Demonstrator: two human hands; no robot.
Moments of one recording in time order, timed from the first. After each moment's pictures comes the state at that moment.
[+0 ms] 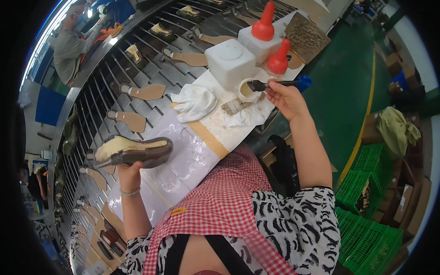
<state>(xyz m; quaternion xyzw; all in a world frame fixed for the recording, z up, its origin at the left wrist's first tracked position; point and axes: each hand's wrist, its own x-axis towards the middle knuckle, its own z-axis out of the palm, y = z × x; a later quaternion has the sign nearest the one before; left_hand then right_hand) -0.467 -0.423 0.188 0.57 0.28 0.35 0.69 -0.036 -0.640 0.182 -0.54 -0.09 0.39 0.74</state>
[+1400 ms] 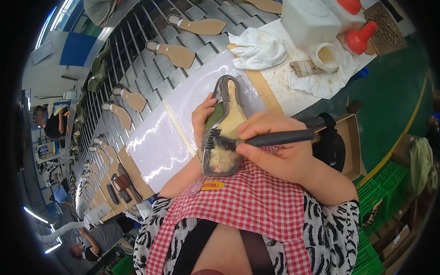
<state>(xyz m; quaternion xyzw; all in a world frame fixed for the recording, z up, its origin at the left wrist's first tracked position) -0.408 -0.513 0.136 0.79 0.26 0.44 0.34 -0.238 -0.611 0.238 -0.46 -0.51 0.40 0.61</state>
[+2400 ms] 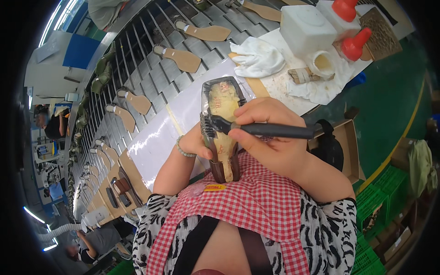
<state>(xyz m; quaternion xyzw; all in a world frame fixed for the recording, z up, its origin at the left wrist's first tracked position) -0.433 -0.464 0.174 0.52 0.09 0.04 0.85 -0.249 -0.595 0.241 -0.47 -0.55 0.24 0.65</state>
